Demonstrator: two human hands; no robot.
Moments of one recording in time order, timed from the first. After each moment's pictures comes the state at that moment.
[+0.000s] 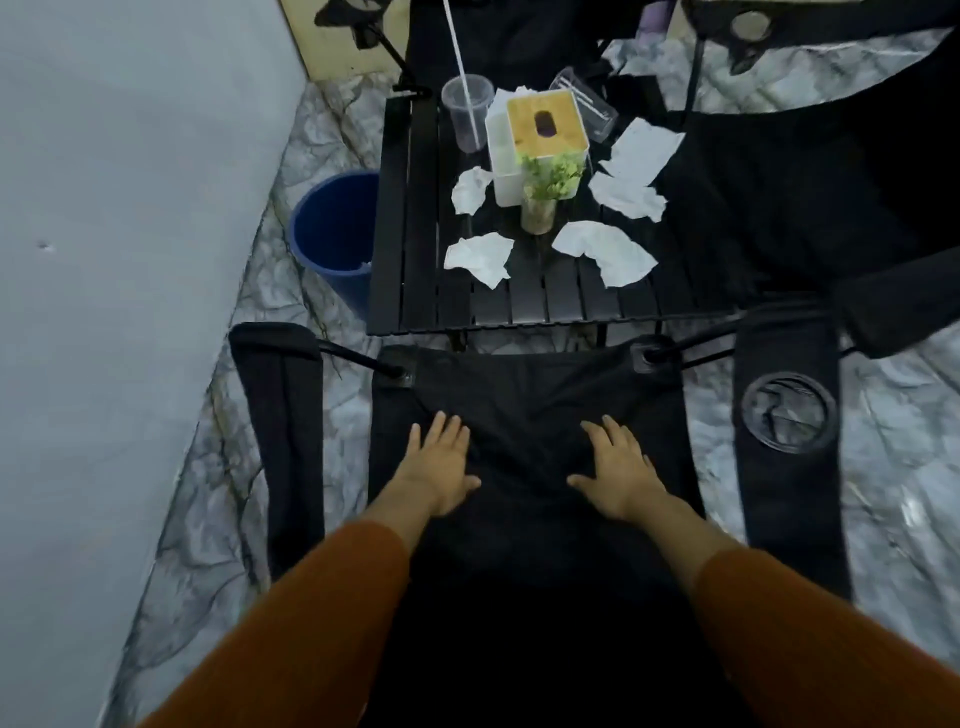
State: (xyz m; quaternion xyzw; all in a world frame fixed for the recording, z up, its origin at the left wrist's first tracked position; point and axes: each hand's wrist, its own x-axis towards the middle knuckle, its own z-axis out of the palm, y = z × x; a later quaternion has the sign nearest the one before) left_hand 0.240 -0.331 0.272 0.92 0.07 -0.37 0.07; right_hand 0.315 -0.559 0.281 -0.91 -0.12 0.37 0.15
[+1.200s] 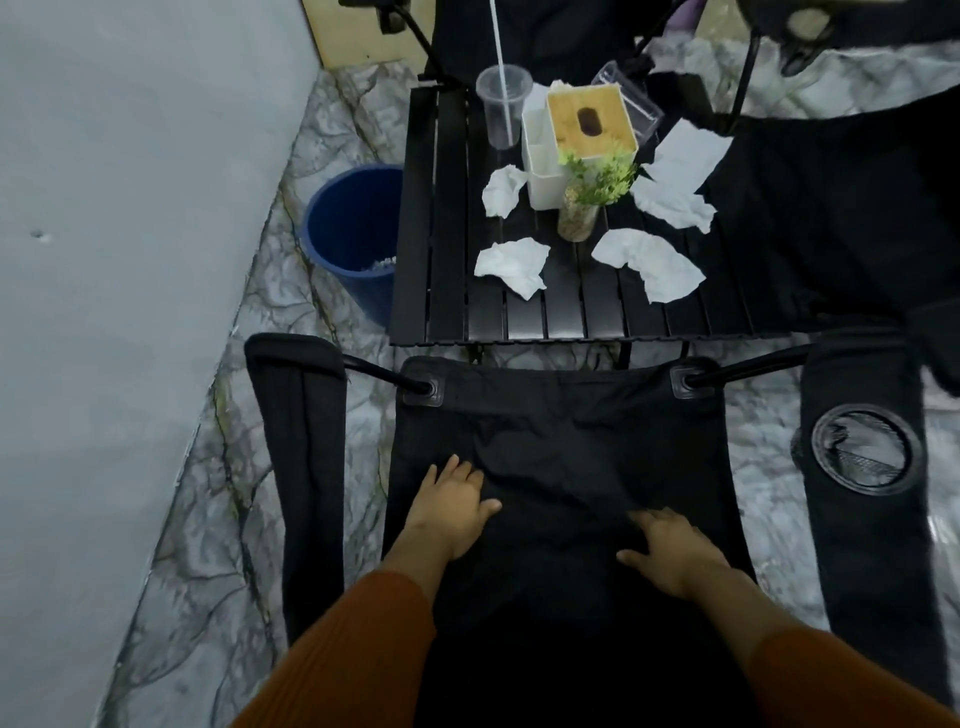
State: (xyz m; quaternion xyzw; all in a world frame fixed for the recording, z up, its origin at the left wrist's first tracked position) left_hand 0.229 -0.303 0.219 0.92 0.11 -0.33 0.16; right_hand 0.306 -0.573 0.221 -0.88 -0.12 0.47 0.03
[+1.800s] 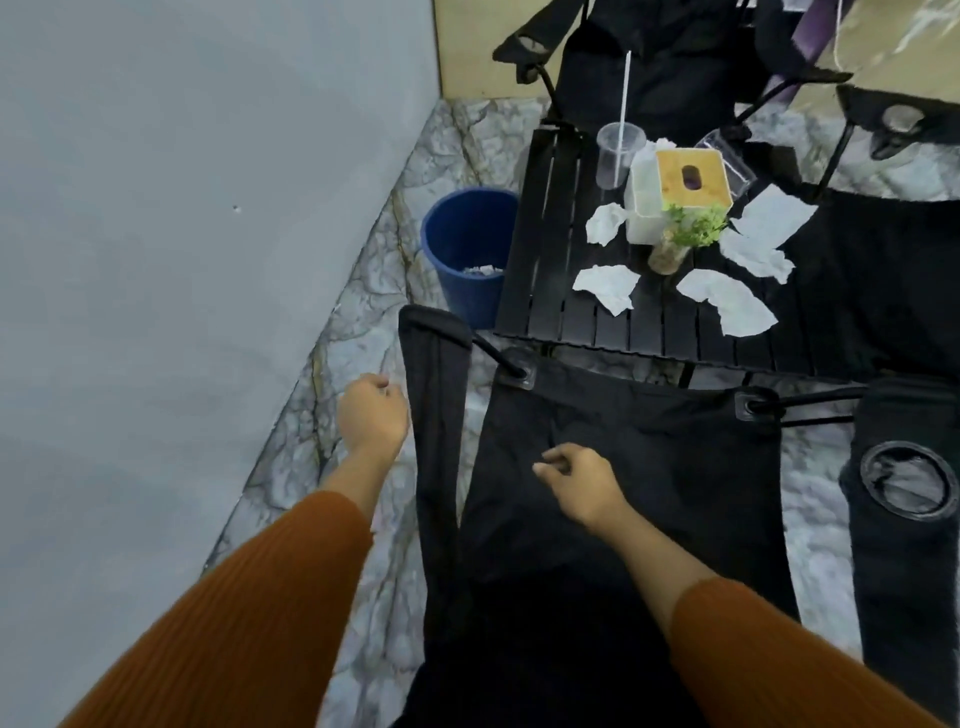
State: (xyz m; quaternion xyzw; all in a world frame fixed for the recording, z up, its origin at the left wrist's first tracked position) left_hand 0.147 -0.172 0.362 0.75 0.54 0.12 0.36; right_hand 0.227 -0.401 0.348 -0.86 -0.11 0.38 0.33
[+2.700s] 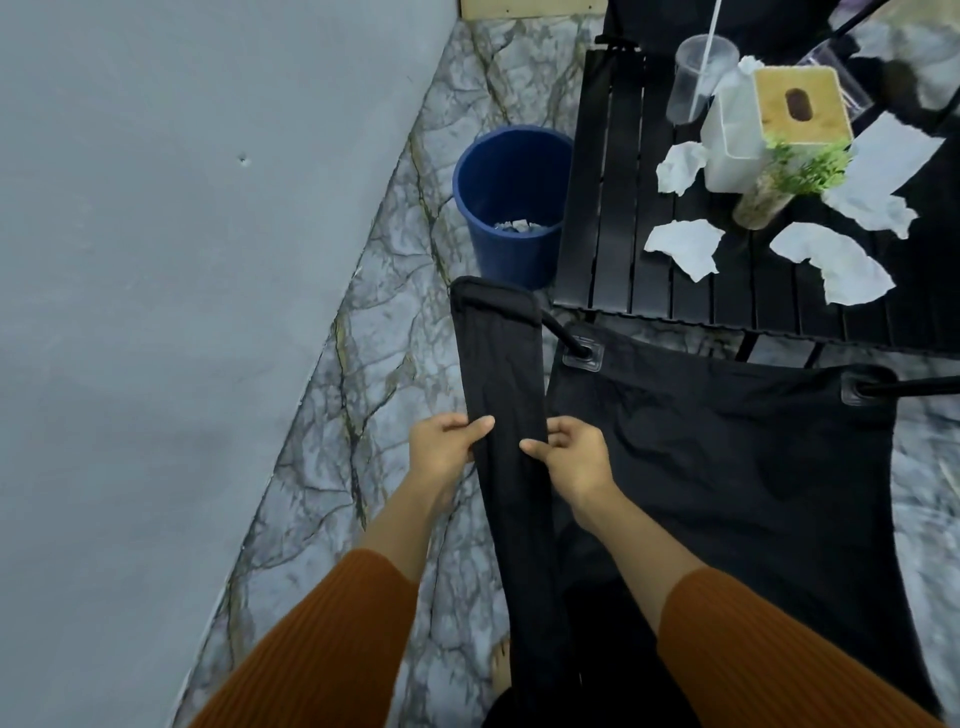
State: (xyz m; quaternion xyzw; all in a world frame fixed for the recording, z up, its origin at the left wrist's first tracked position) left_hand 0.123 -0.155 0.296 0.53 0.53 0.03 0.66; right_hand 0.196 -0.287 0.304 -0.76 0.07 0.39 0.52
